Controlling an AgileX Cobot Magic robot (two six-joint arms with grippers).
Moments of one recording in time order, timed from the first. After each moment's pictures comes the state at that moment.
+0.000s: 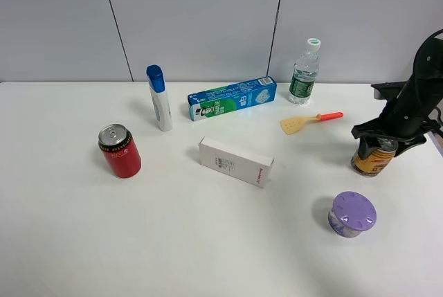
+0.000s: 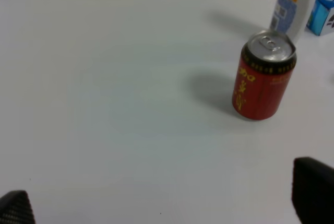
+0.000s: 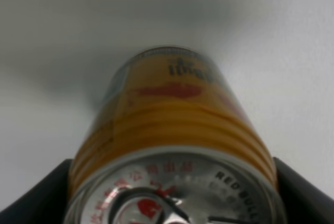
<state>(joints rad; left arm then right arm) 0.04 -0.01 -0.51 0.03 1.05 -0.03 -0.12 1.91 -1.18 0.04 0.86 -0.24</state>
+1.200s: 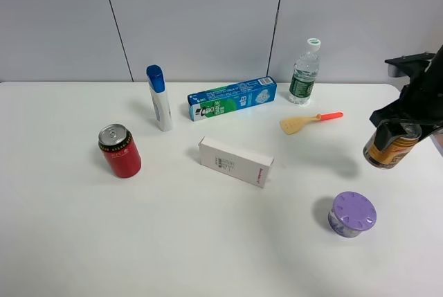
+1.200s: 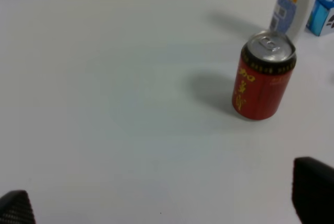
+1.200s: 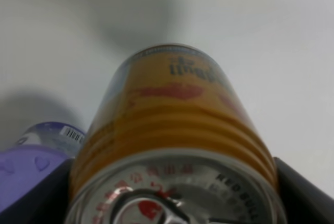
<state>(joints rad) 0.04 -0.01 -0.51 0.03 1.05 -0.03 -0.06 1.64 -1.18 0.03 1.09 -0.32</state>
